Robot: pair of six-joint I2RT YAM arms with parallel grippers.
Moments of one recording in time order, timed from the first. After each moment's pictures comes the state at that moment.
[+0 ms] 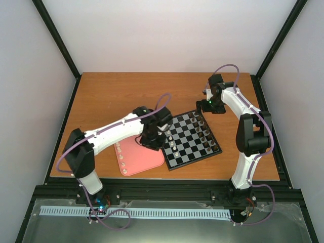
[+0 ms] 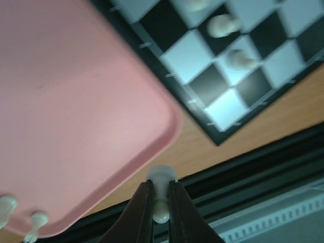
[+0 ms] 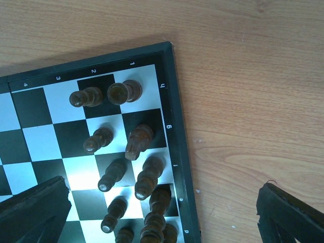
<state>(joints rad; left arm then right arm) -0.86 1.66 1.35 -1.19 0.14 -0.57 0.18 1.92 1.57 -0.97 -0.14 0.05</state>
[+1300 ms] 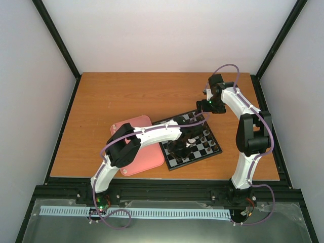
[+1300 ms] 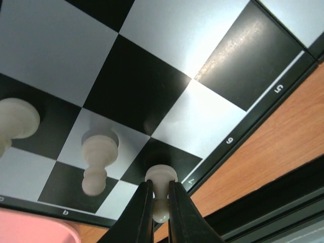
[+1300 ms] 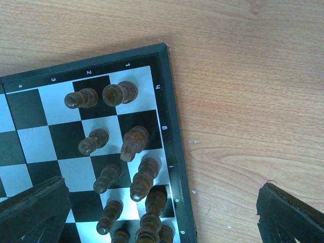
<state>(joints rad) -1.06 2.17 1.77 -1.21 0.18 -0.42 0.18 1.92 1.57 -0.97 -0.12 0.05</state>
